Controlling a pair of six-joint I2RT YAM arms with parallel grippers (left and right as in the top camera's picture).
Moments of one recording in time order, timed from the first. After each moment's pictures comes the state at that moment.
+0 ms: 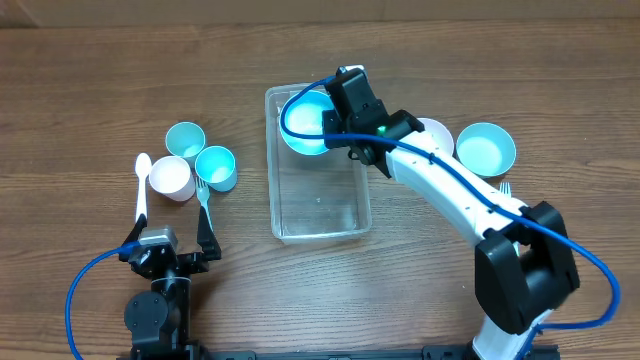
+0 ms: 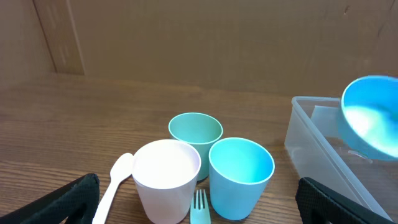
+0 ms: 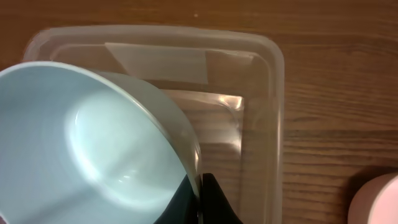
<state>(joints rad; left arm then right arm) 0.11 0.01 0.01 -0.08 0.01 -0.08 0.56 1.90 1.46 -0.49 0.15 0.38</state>
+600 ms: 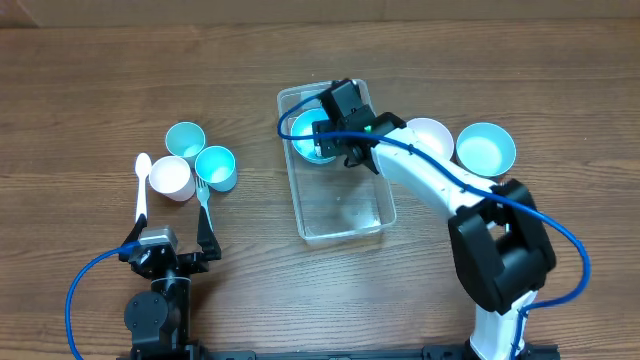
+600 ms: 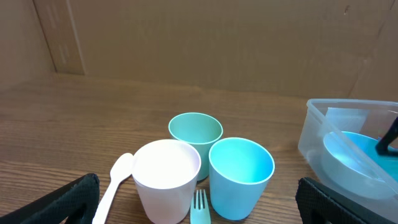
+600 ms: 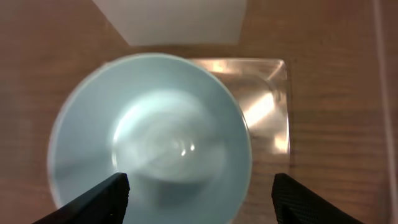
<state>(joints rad) 0.11 0.01 0.01 -0.08 0.01 -0.08 0.56 2.00 1.48 -0.50 0.11 0.38</state>
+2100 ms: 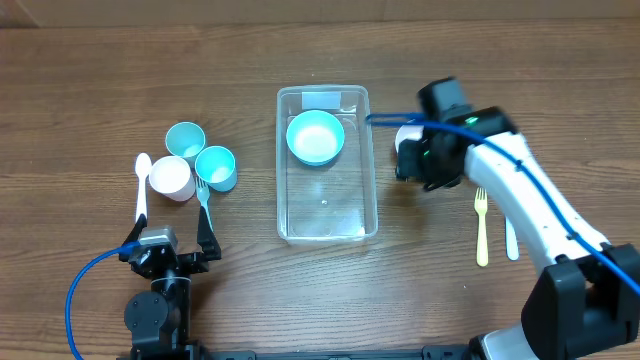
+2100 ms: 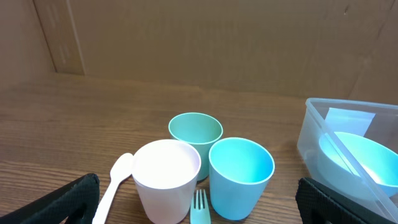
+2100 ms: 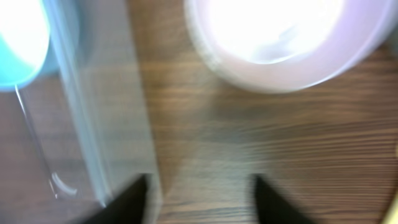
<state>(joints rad) 0.11 0.01 0.01 -0.08 0.01 -0.08 0.25 1.68 1.34 -1.01 -0.12 0.39</state>
